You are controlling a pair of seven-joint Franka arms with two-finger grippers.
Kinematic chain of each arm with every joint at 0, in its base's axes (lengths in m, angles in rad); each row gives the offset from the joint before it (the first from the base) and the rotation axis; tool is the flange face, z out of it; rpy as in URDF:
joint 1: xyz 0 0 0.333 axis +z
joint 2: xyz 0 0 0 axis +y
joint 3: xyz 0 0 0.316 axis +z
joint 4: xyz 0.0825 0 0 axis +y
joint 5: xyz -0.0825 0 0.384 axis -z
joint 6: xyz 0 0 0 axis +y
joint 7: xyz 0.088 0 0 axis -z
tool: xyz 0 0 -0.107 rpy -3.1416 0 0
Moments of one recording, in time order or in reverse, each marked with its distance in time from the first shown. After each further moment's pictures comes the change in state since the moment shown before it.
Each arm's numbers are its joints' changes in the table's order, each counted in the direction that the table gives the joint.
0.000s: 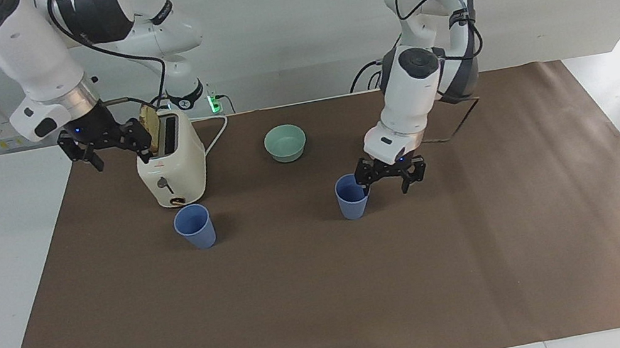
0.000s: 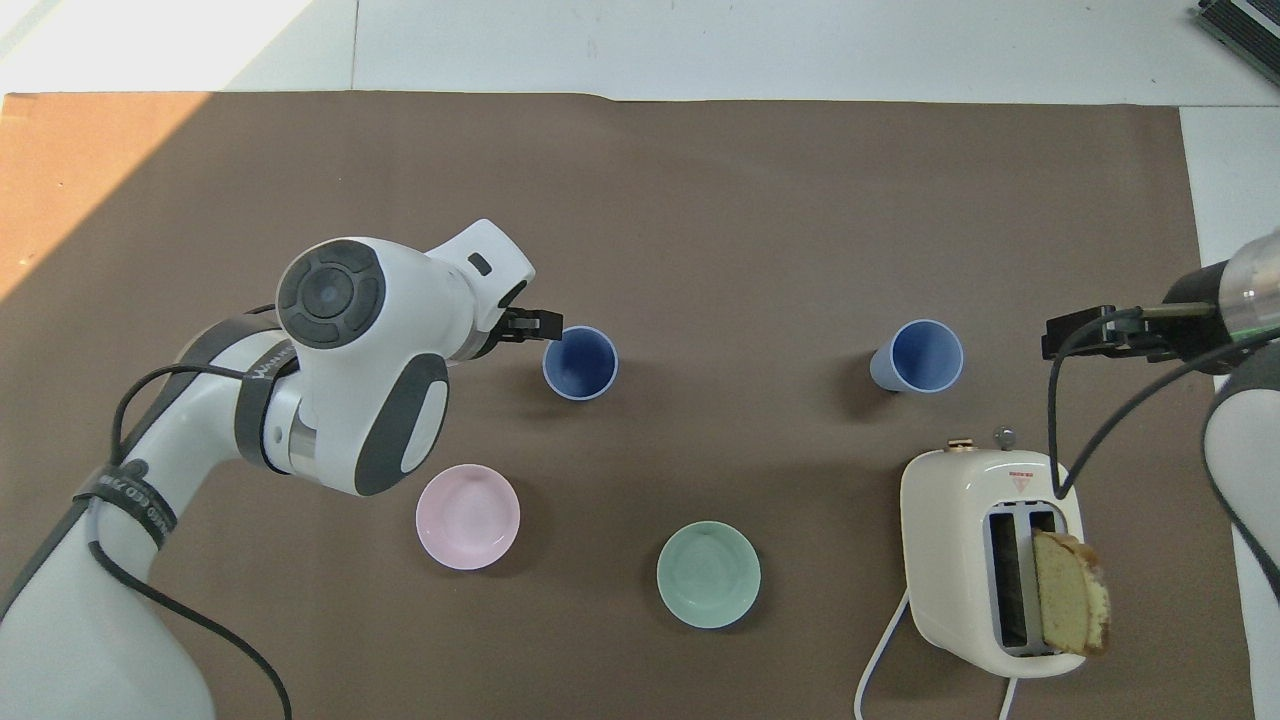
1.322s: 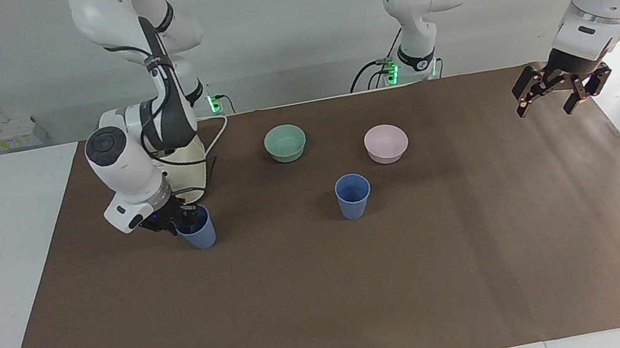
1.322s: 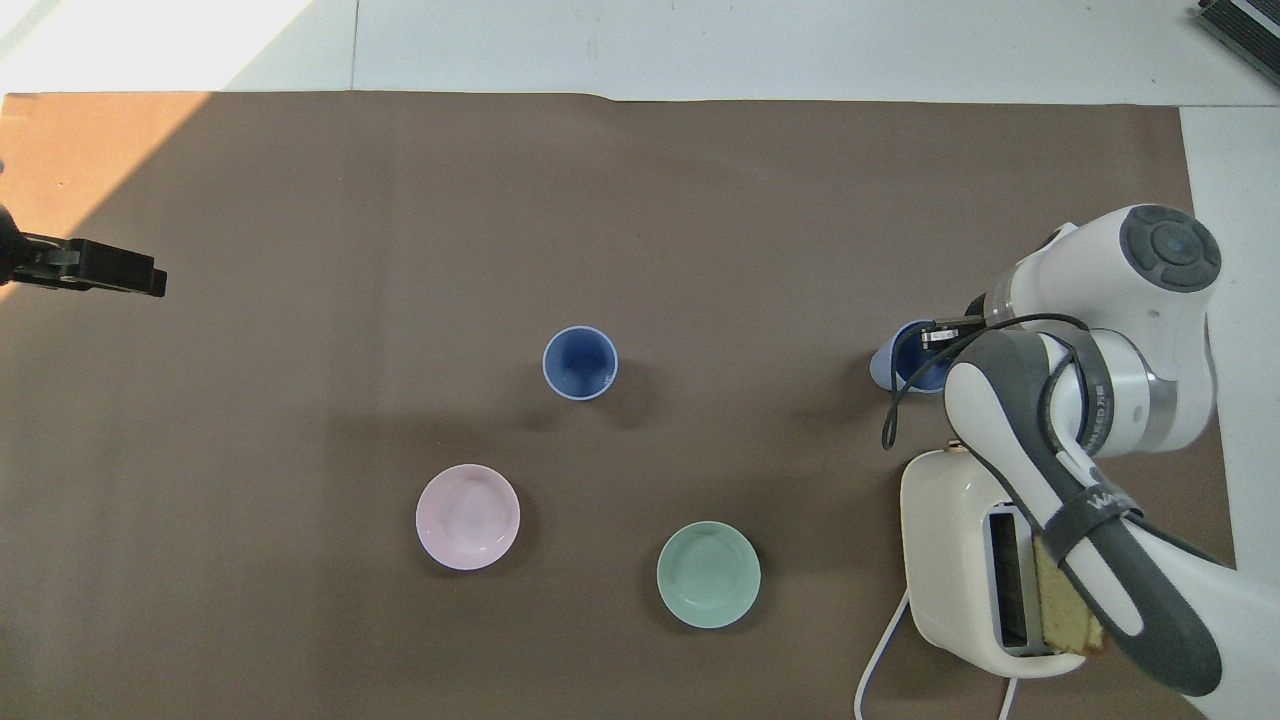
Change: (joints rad) left arm 0.432 -0.172 0.009 -0.316 -0.057 0.603 0.399; right arm 0.044 0.256 0.003 0.179 -0.001 -0.382 -0.009
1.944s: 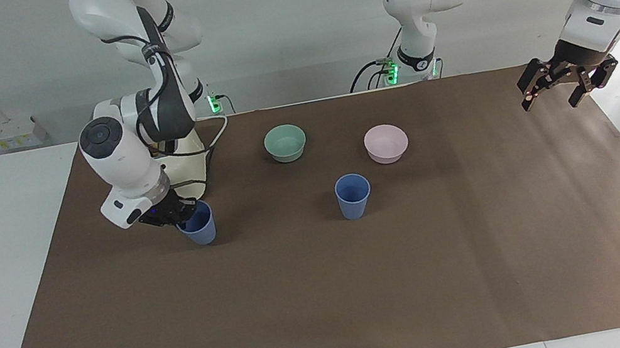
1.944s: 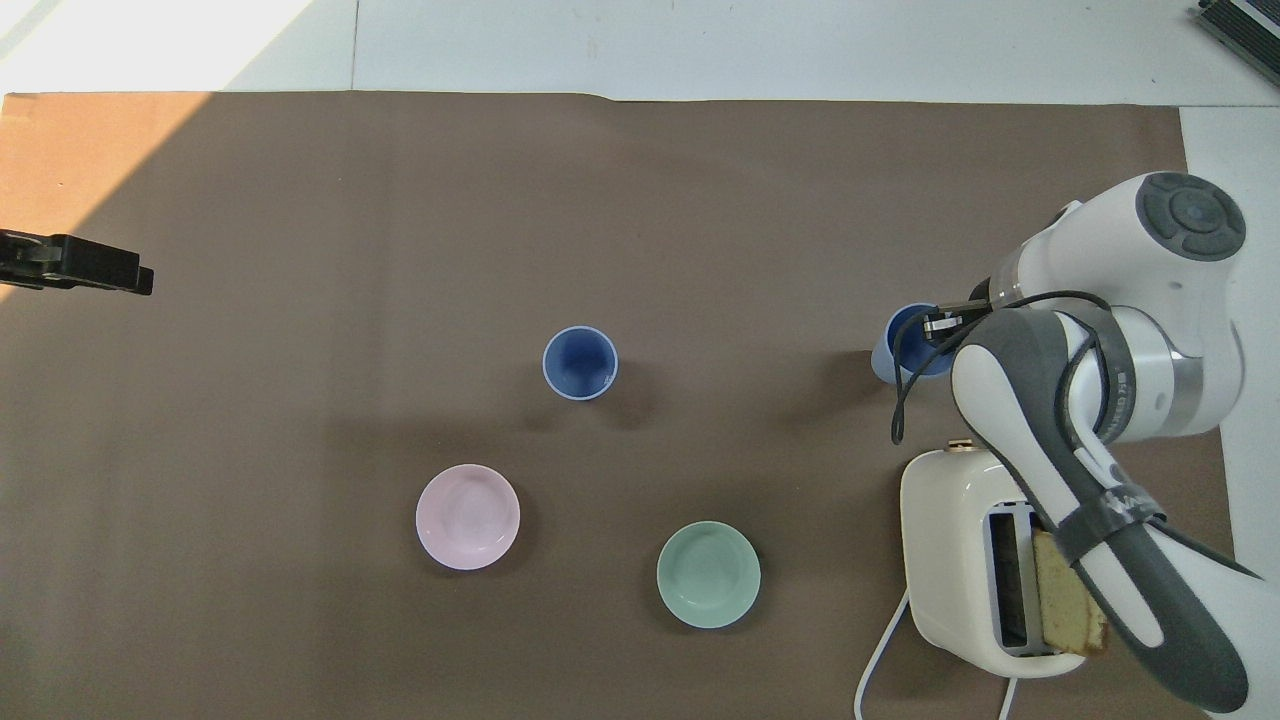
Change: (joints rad) left arm 0.000 0.000 0.003 -0.017 -0.001 0.018 -0.025; right arm 0.030 -0.012 0.005 -0.141 -0.002 0.169 0.003
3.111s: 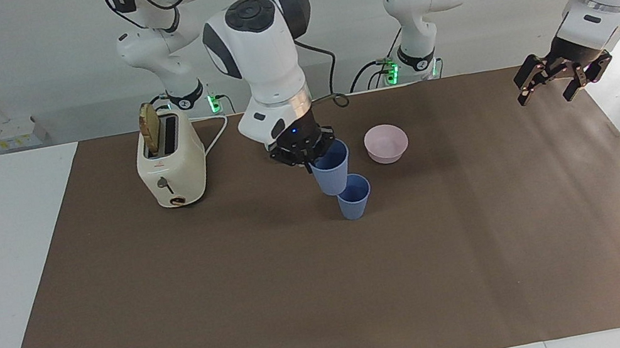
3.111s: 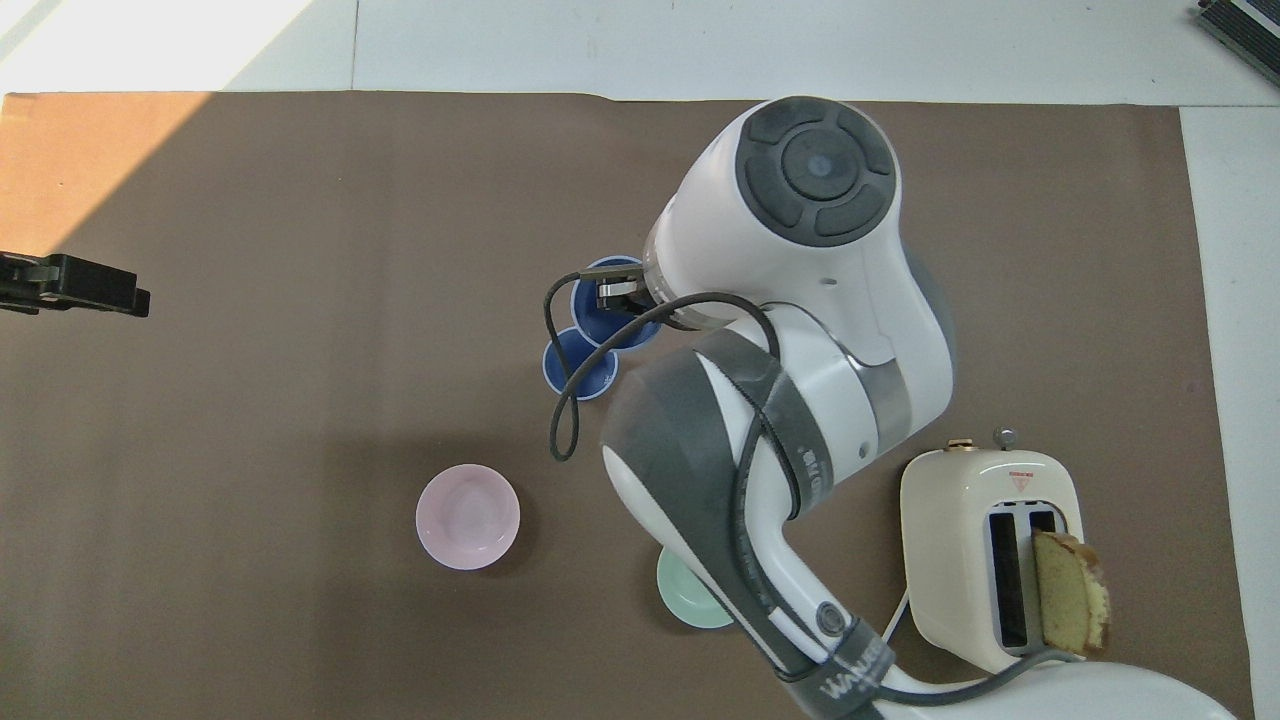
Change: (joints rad) left arm 0.000 -0.030 -0.002 0.028 -0.026 0.044 -0.023; right arm 0.393 0.189 0.063 -0.515 -0.075 0.132 0.475
